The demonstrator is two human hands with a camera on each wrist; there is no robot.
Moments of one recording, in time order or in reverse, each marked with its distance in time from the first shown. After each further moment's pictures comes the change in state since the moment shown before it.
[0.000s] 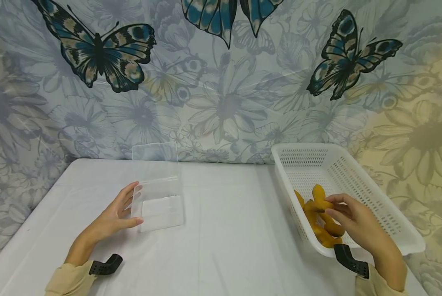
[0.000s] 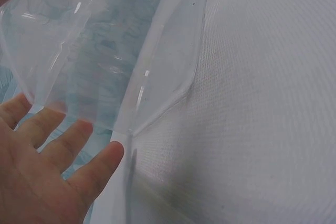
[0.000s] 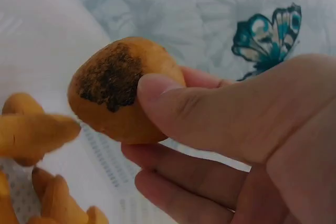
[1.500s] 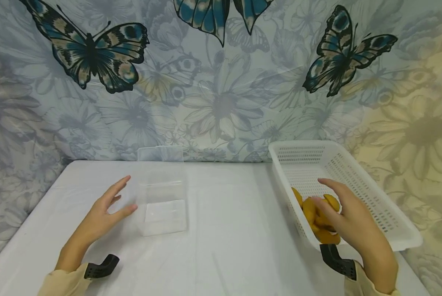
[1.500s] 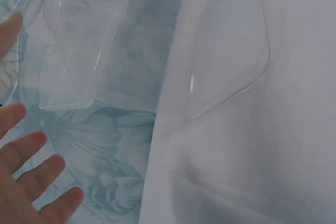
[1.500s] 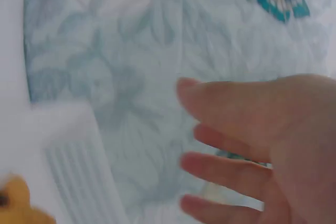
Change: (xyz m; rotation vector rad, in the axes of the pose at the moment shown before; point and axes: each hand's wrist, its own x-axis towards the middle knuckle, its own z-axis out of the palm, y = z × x) left_hand -0.002 0.026 -0.003 0.321 0.217 0.074; right_hand 0.006 -0.054 -0.002 -0.110 0.004 0.077
